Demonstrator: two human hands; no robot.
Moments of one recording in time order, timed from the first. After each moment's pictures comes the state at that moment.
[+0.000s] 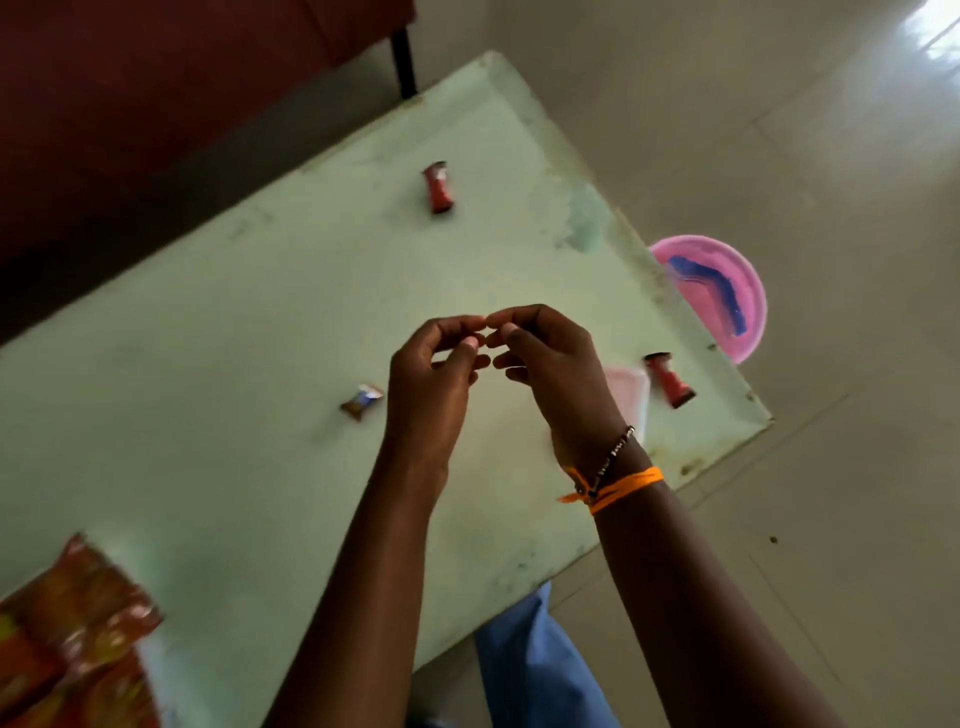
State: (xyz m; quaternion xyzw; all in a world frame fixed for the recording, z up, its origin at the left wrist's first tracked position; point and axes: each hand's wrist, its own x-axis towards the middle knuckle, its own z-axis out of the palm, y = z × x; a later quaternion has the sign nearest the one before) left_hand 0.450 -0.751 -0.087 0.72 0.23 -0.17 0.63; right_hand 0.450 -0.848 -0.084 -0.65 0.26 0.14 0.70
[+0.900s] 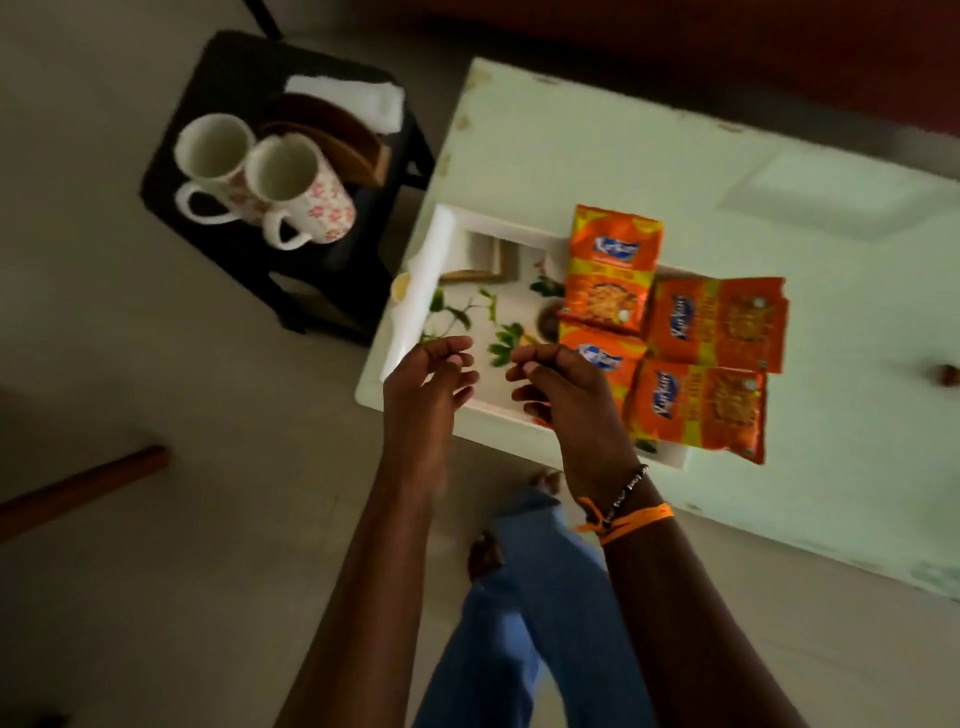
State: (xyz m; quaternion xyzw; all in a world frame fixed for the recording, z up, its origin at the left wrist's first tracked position) left_hand 0.019 -0.267 -0.032 0.48 0.53 0.16 0.68; right_hand 0.100 -0.350 -0.029 -0.67 -0.01 0.45 0.59
